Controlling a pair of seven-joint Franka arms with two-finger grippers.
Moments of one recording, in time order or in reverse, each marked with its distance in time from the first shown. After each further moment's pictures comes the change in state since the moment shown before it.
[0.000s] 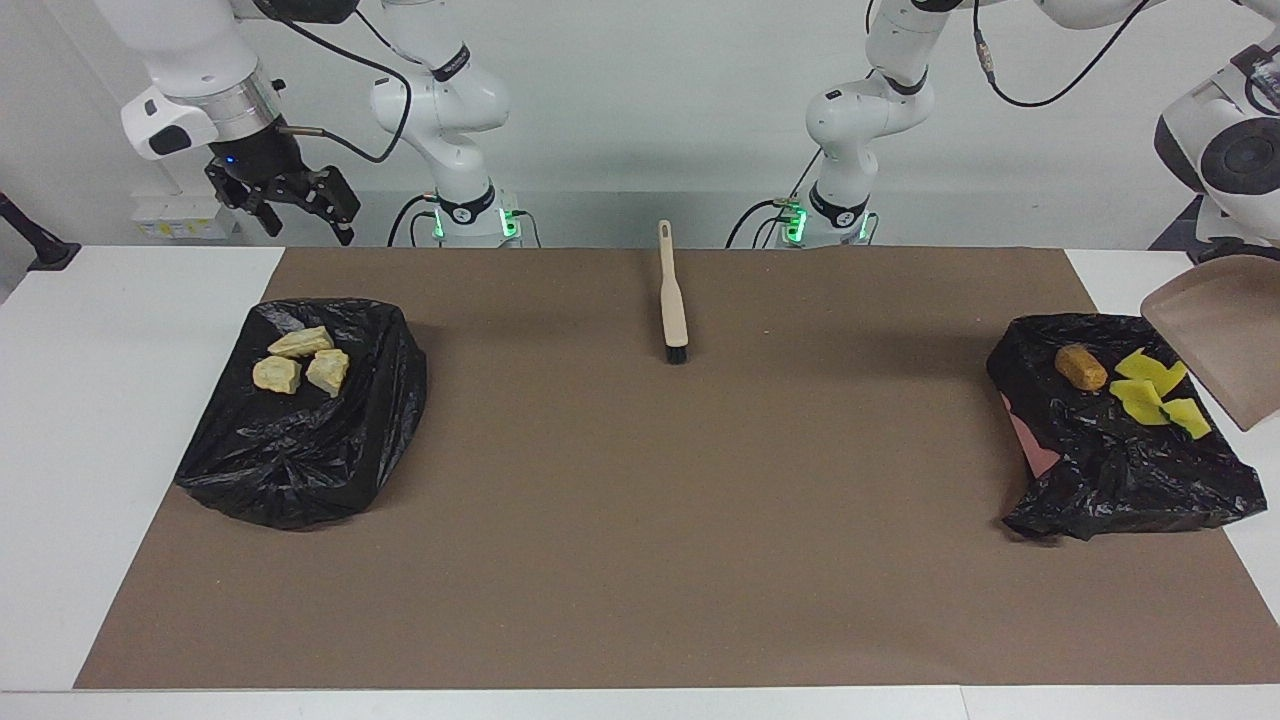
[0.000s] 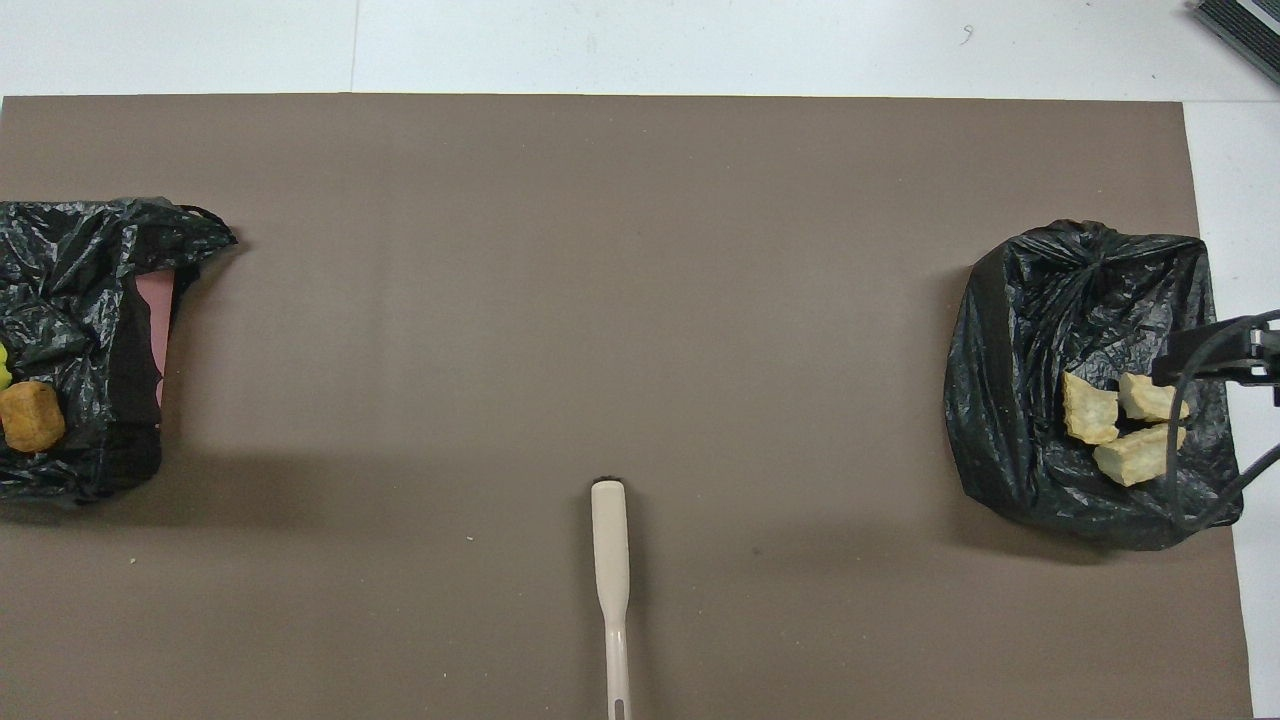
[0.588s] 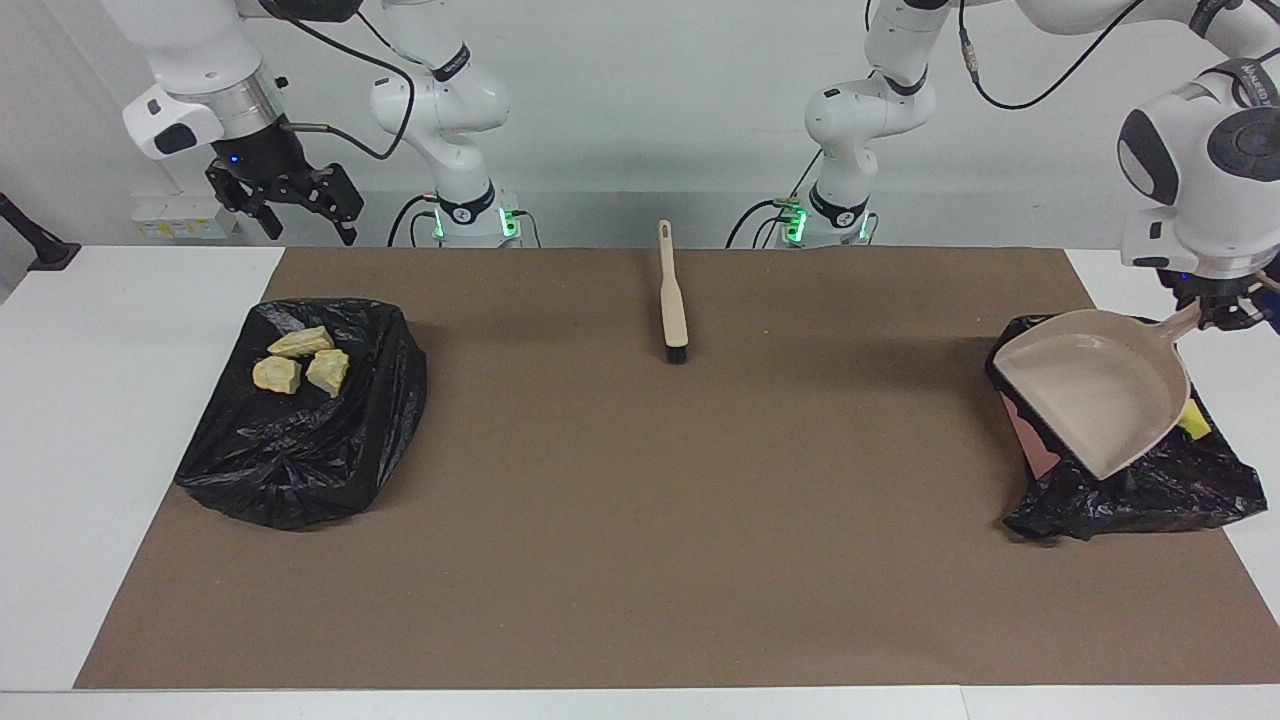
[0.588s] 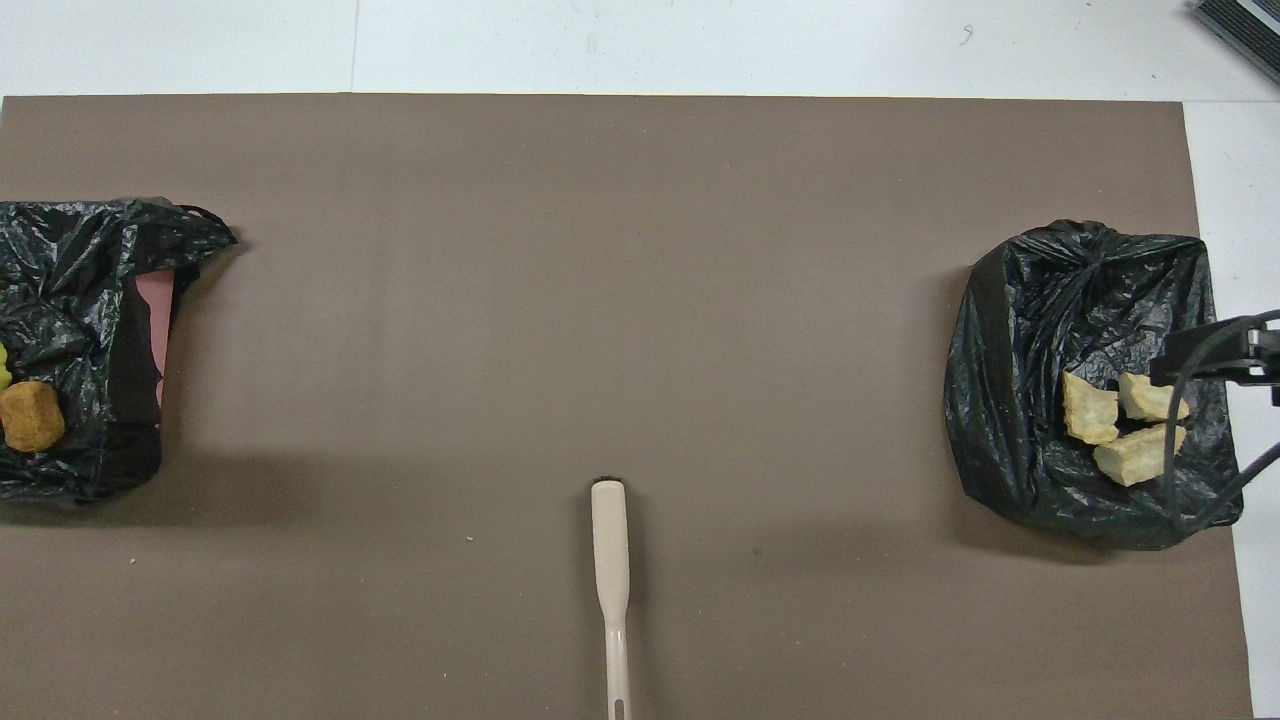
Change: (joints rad) left arm -0.102 0.000 -0.012 -0.057 -0.514 -0.057 -0.190; right arm 0.010 -0.002 -0.002 0.002 0.000 0.026 -0.106
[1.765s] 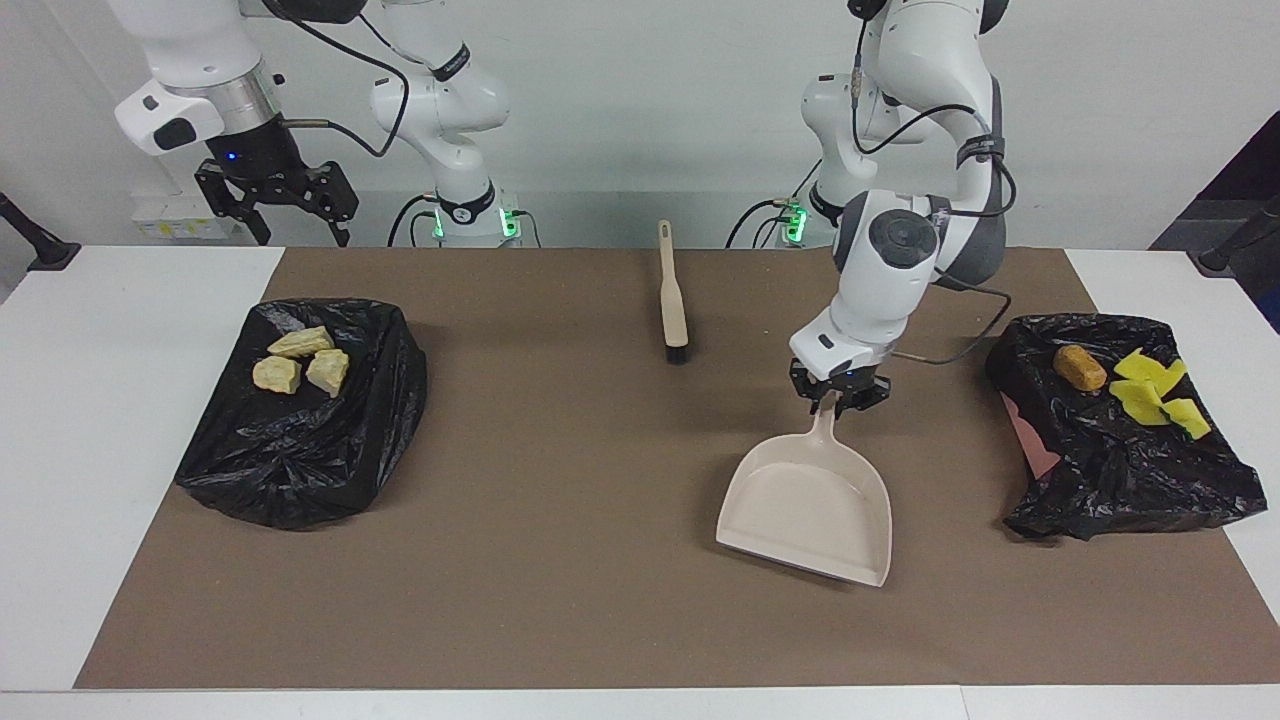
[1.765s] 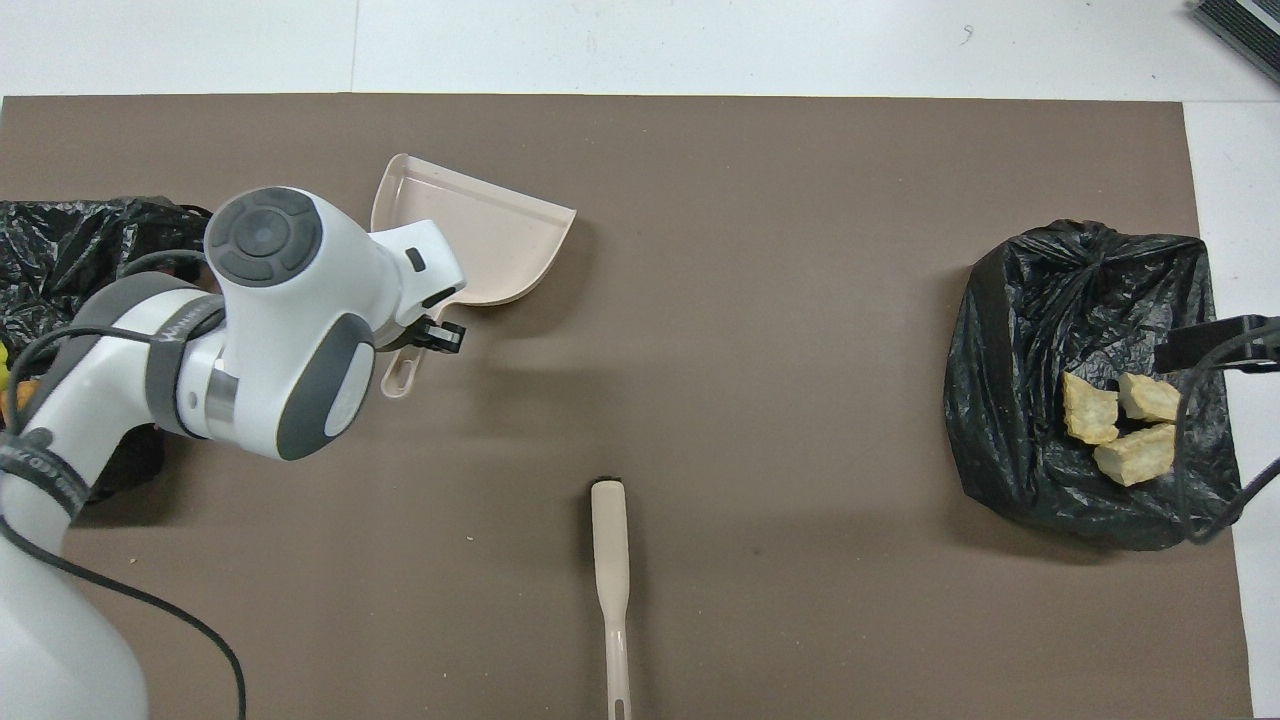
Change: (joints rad) left arm -0.538 0.137 -0.007 -0.132 -0.516 0.353 -1.319; right arm 0.006 -0.006 0.004 -0.006 -0.028 0.039 -0.037
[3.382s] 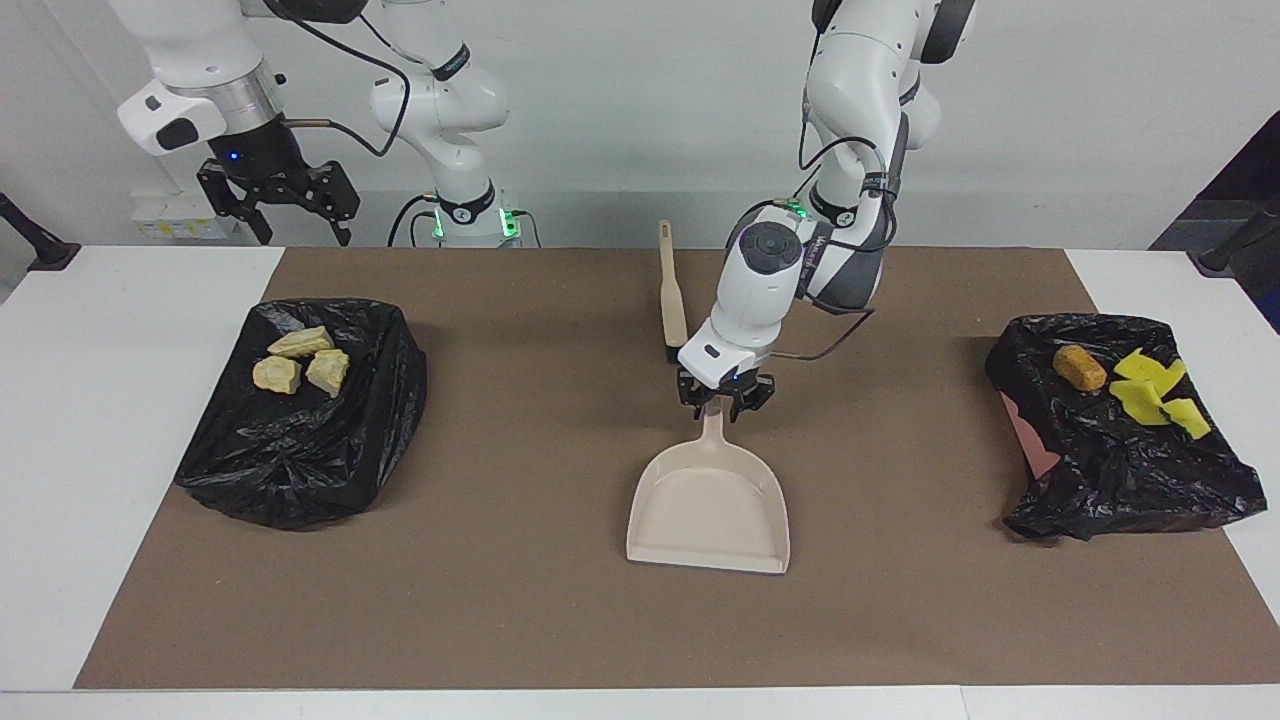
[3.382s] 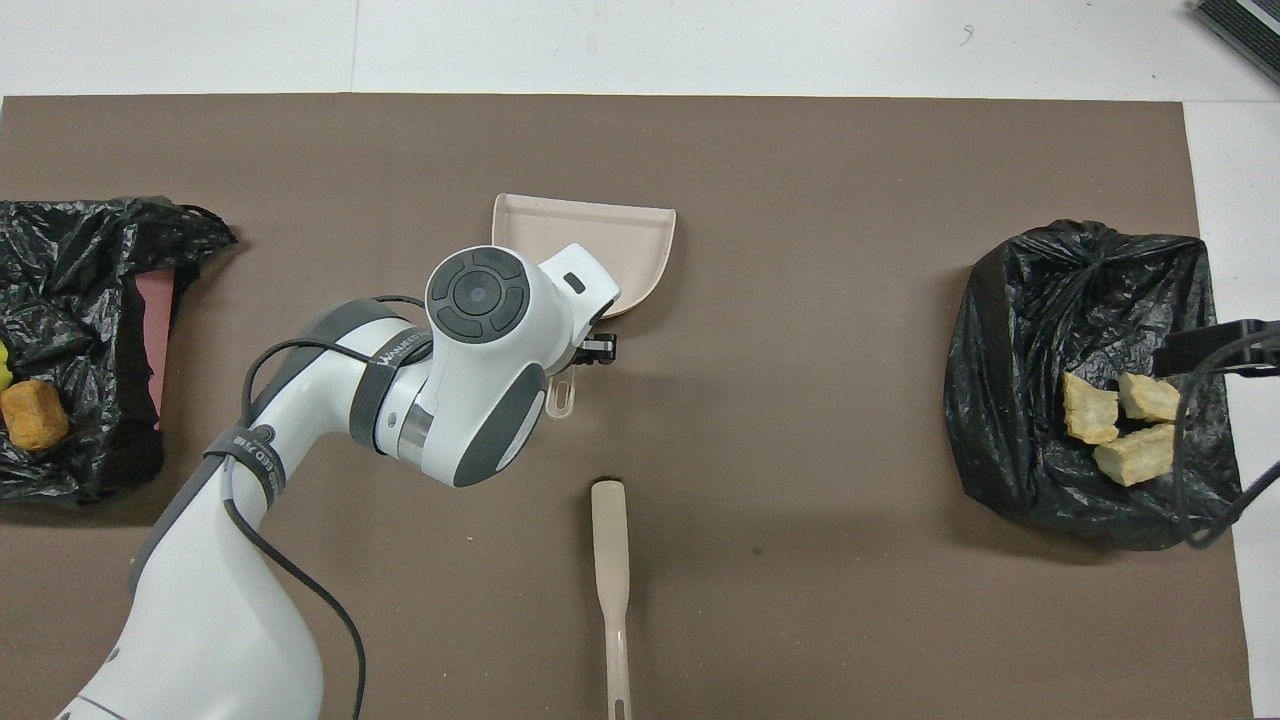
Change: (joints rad) left arm -0.184 0.121 0.017 0.068 -0.045 0.098 -0.325; right arm 0.000 -0.004 0.000 -0.008 0.000 0.000 0.000
